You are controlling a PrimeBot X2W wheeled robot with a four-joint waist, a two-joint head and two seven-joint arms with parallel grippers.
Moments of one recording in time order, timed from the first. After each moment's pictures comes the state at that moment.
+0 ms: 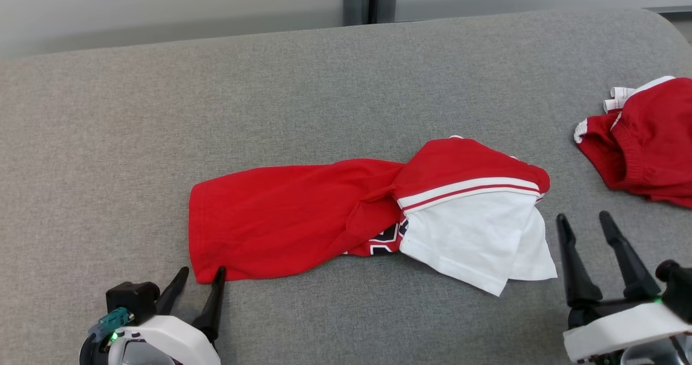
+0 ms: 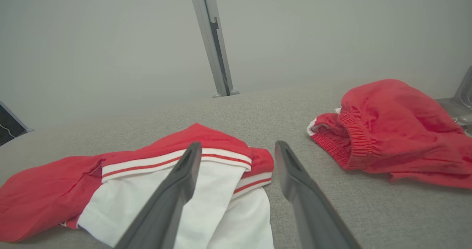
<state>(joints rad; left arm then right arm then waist) -0.07 0.22 -0.24 0.34 -0.50 -0.02 -0.04 0.05 -0.05 -0.02 -0.11 0.28 0.13 -0.02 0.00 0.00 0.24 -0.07</state>
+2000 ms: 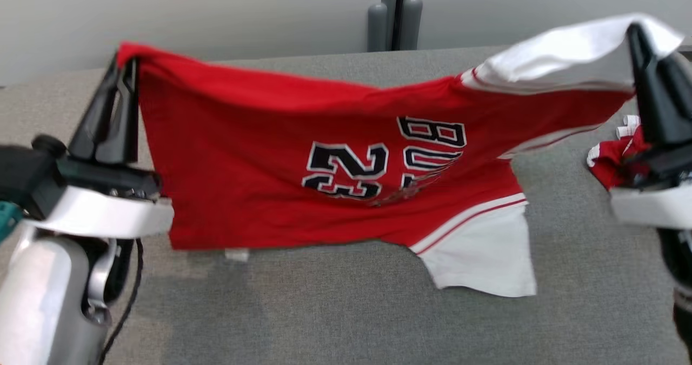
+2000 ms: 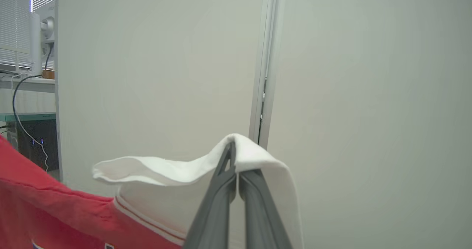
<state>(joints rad) -0.36 0.37 -0.20 -0.11 -0.38 0.07 -0.14 -0.36 -0.25 0.06 -0.25 0.29 0.13 0.00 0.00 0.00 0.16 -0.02</state>
